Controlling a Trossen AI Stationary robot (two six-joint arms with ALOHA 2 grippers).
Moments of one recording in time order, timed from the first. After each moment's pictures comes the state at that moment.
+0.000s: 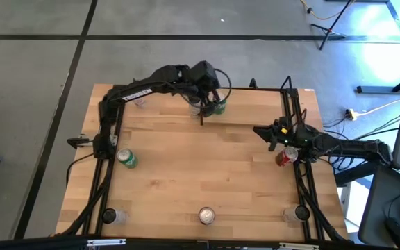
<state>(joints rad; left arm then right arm) 0.30 1.96 2.19 -1.07 -0.10 -0.01 -0.12 0.32 0.07 0.17 0.17 0.62</state>
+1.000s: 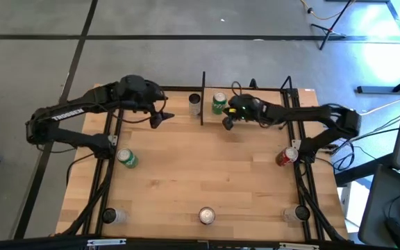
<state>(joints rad) 0.37 1.08 1.14 -0.66 0.03 -0.10 -0.40 1.51 0.81 0.02 0.14 0.19</state>
